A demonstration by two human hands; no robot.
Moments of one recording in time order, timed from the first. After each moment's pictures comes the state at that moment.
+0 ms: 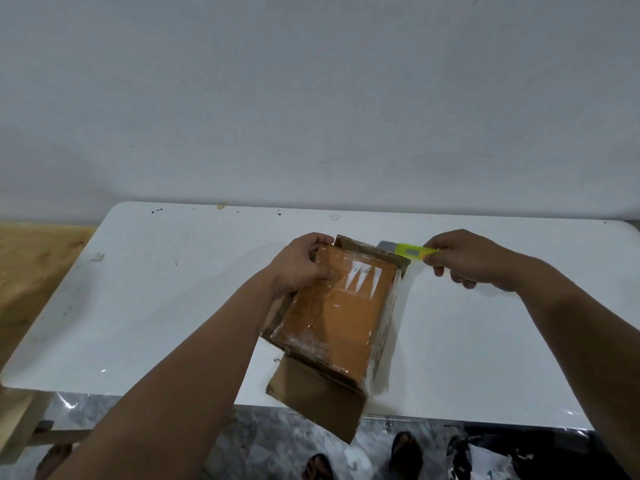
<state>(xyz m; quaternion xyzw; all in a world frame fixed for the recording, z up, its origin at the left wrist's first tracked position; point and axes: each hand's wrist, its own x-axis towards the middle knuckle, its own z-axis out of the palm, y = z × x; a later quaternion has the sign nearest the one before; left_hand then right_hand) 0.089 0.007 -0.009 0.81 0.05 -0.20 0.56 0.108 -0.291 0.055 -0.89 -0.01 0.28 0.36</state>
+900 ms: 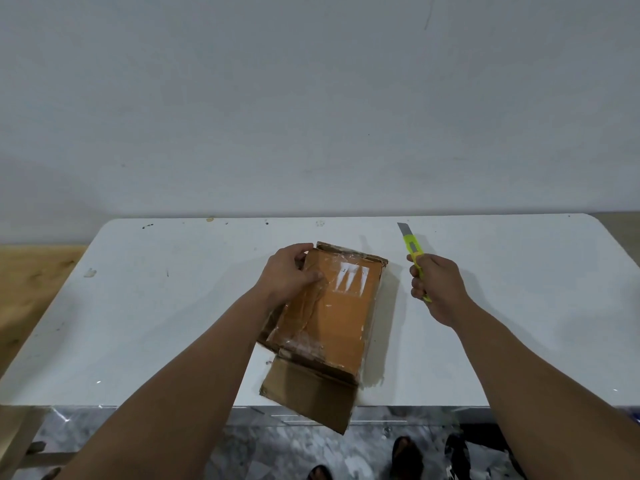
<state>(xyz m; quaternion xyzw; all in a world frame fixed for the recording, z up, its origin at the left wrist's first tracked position) 0.072 -0.002 -0.012 0.88 0.05 -0.09 0.47 0.072 -0.276 -0.017 -0.64 0.23 0.08 0.73</state>
